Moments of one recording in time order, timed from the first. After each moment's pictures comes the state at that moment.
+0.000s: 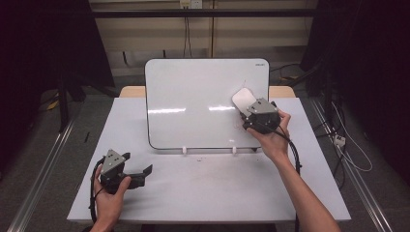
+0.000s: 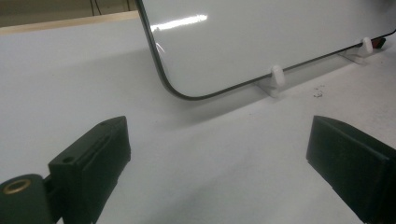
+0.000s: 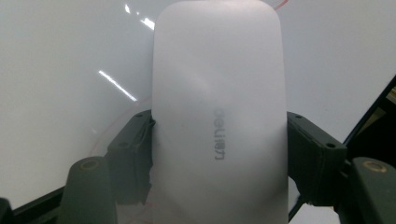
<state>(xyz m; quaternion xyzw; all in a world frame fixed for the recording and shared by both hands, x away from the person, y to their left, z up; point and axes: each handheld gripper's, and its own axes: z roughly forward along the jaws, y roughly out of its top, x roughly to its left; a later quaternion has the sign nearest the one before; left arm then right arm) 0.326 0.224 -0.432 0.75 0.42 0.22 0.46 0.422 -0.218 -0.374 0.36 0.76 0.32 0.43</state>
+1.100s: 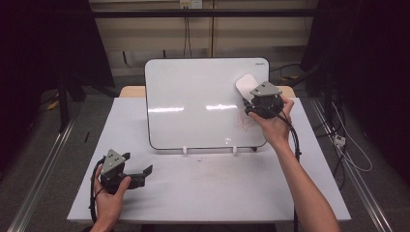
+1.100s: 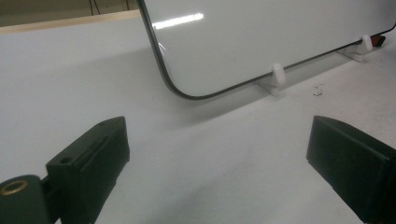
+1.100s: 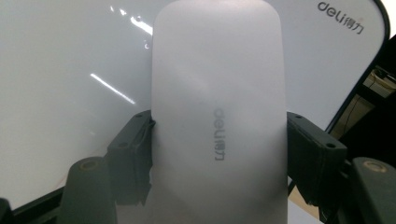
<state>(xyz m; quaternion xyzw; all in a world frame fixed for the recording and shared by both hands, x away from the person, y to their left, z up) 0.327 0.224 -0.433 0.76 0.41 0.21 0.46 0.450 -0.227 -0.342 0.39 0.75 0.32 0.43</state>
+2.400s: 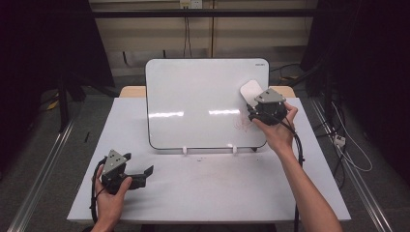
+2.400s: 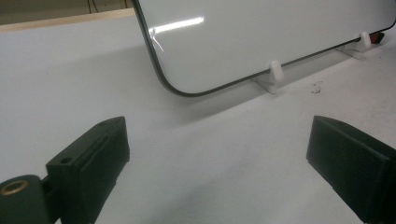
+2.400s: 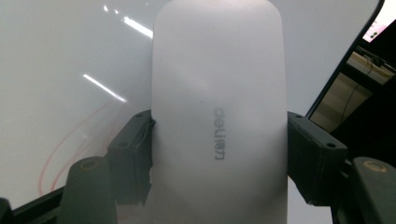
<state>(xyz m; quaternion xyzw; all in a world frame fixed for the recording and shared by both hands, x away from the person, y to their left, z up) 0.326 0.221 -0.434 0.76 0.41 0.21 0.46 0.434 -0.235 -0.360 0.40 0.75 0.31 0.43</state>
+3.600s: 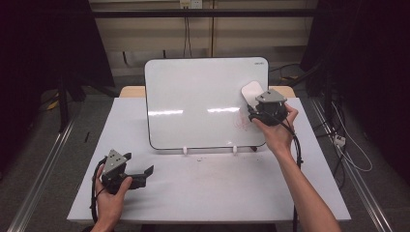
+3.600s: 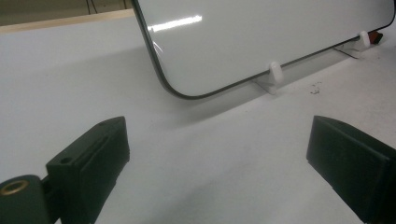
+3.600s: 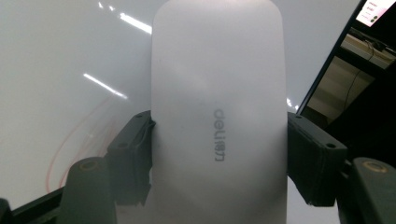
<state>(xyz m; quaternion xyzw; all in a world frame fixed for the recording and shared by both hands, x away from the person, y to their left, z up) 0.327 0.221 -0.434 0.76 0.41 0.21 0.46 0.437 -0.235 -0.355 0.43 0.74 0.32 0.42</state>
